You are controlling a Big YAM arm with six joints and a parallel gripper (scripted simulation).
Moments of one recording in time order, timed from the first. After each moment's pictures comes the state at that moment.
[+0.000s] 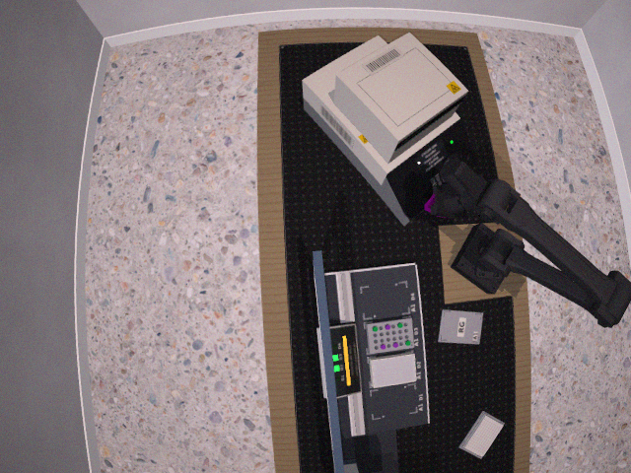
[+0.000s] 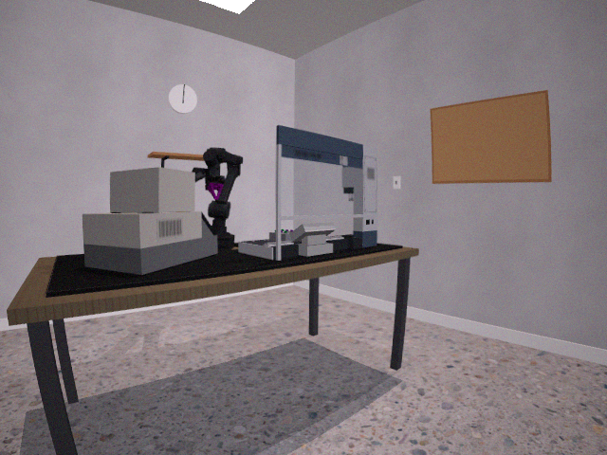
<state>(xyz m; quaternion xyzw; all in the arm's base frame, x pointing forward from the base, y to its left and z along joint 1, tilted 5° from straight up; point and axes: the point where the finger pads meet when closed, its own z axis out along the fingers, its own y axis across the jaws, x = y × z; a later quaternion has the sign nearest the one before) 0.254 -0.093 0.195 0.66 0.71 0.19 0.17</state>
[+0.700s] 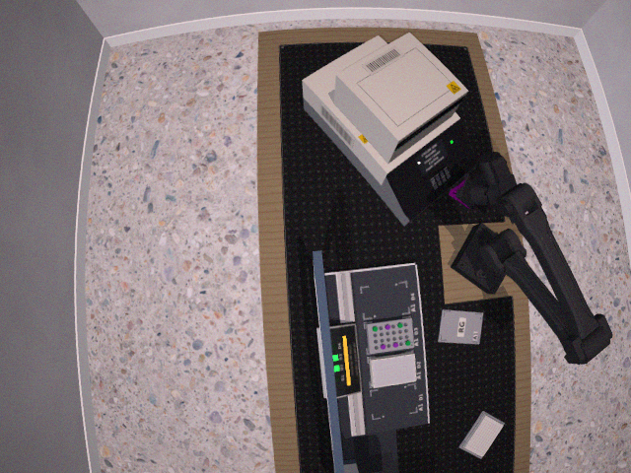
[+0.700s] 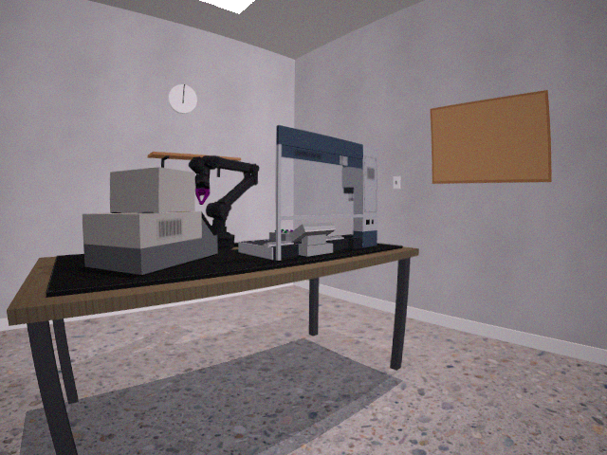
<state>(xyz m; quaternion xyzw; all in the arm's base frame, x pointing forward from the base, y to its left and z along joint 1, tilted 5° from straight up) 0.182 -0.145 0.168 0.78 0.56 0.19 0.21</state>
